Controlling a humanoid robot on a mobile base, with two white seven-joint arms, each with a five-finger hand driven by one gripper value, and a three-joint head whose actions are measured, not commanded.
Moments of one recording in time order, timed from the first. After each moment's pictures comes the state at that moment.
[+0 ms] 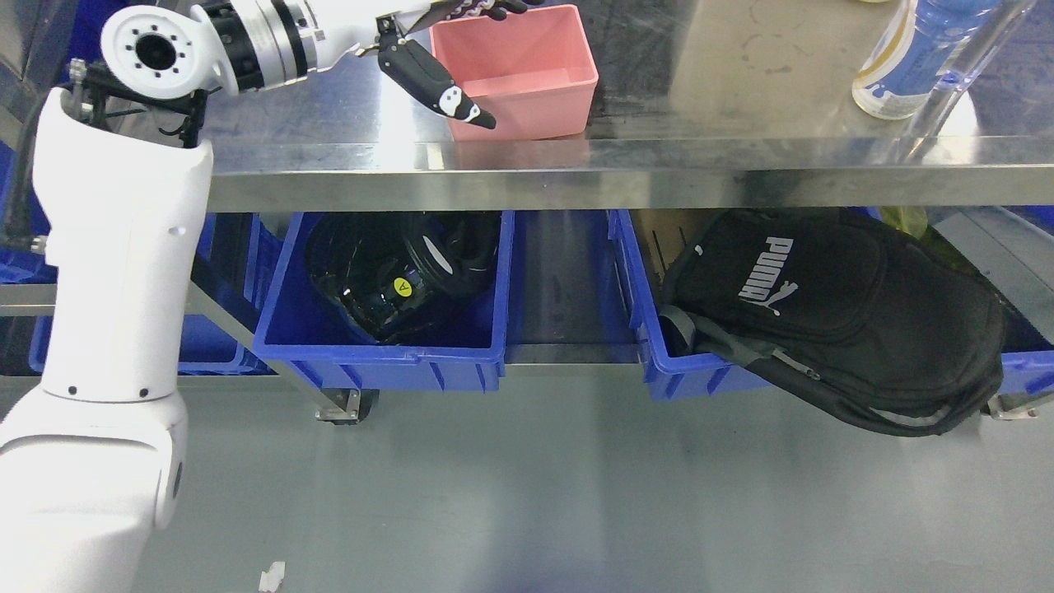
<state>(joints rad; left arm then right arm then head) -1.11 0.20 -0.33 -1.27 -0.19 0.03 -1.03 0.00 0.00 -0.05 0.00 0.00 -0.05 0.00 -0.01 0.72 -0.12</state>
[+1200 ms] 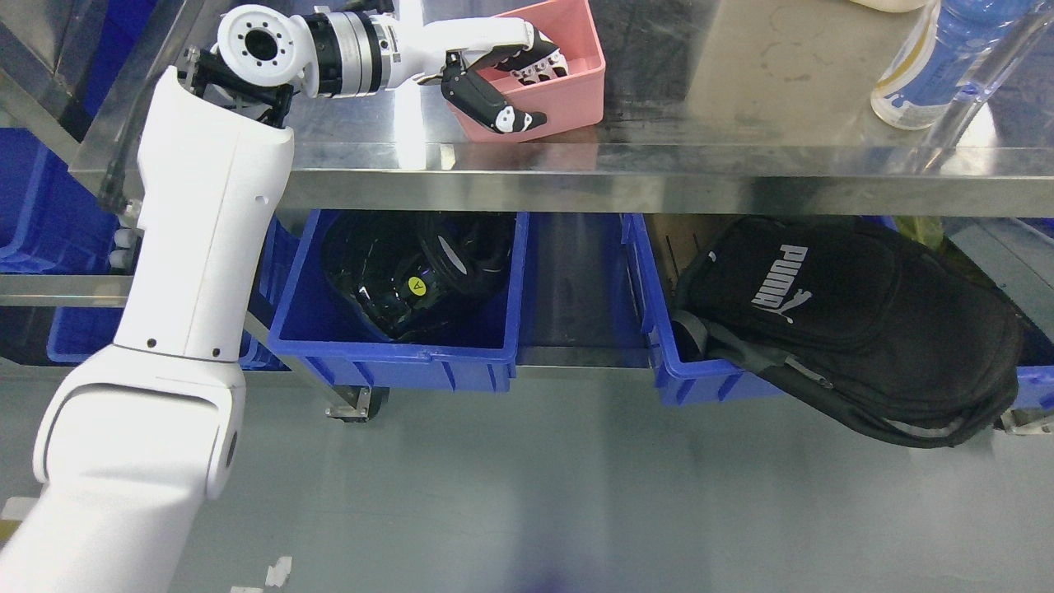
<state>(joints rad) -1.18 0.07 -0.31 -0.97 -0.31 -0.10 -1.12 0.00 0.00 -0.05 0.00 0.00 -0.05 0.00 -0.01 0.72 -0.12</state>
